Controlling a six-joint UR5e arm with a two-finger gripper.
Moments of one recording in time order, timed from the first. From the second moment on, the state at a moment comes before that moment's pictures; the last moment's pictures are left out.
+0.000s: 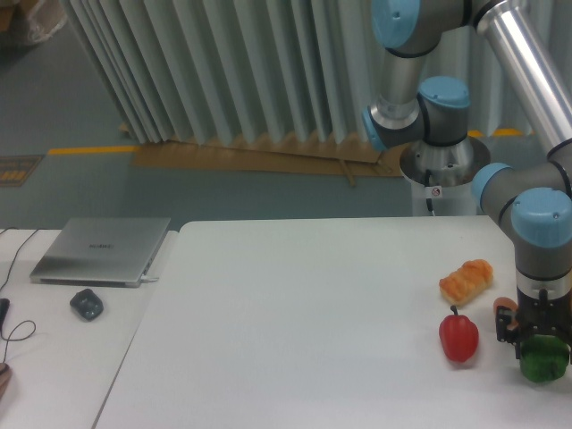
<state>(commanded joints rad) 2.51 -2.05 -1.56 -0.94 1.62 0.54</state>
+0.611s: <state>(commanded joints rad) 2.52 -2.02 -1.56 -0.95 1.61 0.59</state>
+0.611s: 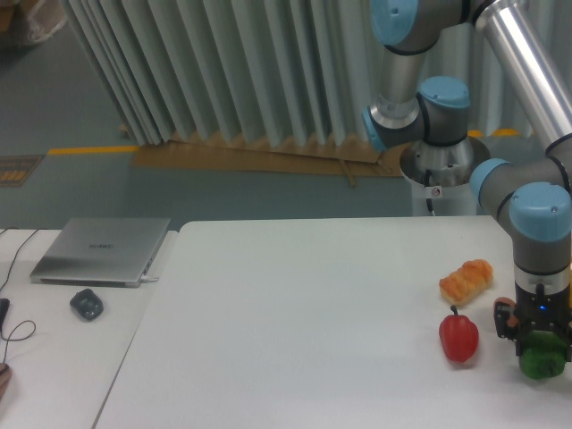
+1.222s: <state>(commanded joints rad) 2.54 -1.93 -1.58 -1.01 1.56 0.65</state>
